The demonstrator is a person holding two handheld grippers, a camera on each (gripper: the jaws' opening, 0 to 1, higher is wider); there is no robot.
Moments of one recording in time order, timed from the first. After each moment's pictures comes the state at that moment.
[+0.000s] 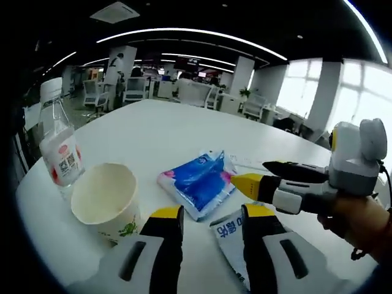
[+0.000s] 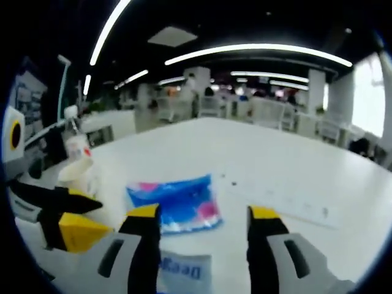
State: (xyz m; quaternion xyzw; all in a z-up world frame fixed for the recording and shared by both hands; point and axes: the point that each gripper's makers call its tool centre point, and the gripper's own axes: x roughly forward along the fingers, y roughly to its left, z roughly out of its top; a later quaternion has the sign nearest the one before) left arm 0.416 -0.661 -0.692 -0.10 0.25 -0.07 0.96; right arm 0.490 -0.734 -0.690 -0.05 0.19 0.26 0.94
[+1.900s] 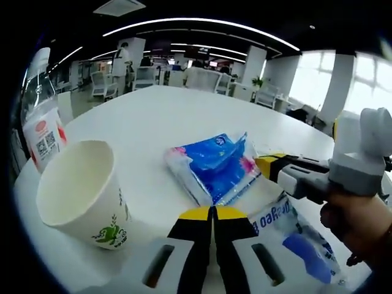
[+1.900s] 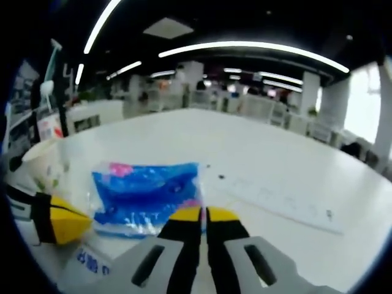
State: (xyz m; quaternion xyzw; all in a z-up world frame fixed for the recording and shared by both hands) left arm 0.436 -0.657 -0.728 -0.10 0.29 -0.05 0.95; right arm 0.523 -0.741 -0.724 -0.09 0.20 0.23 0.95
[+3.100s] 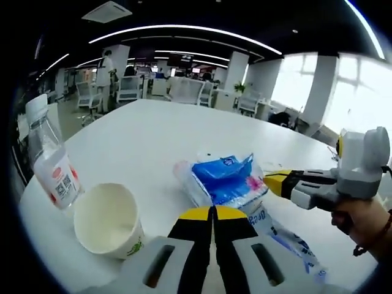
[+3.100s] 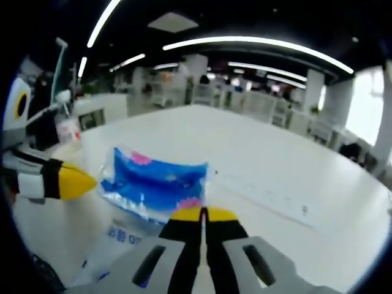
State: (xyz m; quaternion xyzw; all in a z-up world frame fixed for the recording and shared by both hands) left arm 0.421 -0.659 -0.671 -0.08 0.26 -0.11 0.96; right arm 0.478 -0.770 -0.685 -0.10 0.23 0.23 0.94
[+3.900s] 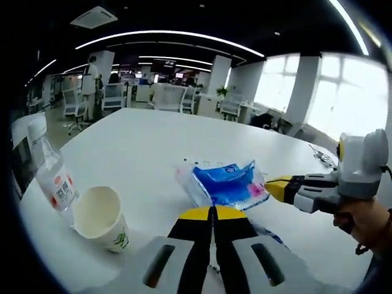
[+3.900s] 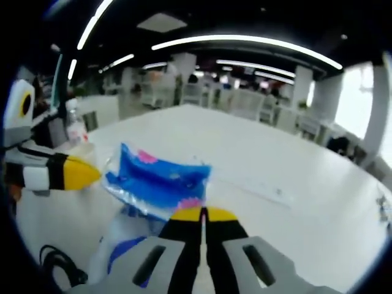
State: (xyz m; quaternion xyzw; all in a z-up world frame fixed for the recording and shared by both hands) left arm 0.395 -0.691 -0.647 -0.08 0.24 -0.17 0.95; right arm 0.427 -0.809 -0.662 -0.10 0.23 0.19 0.95
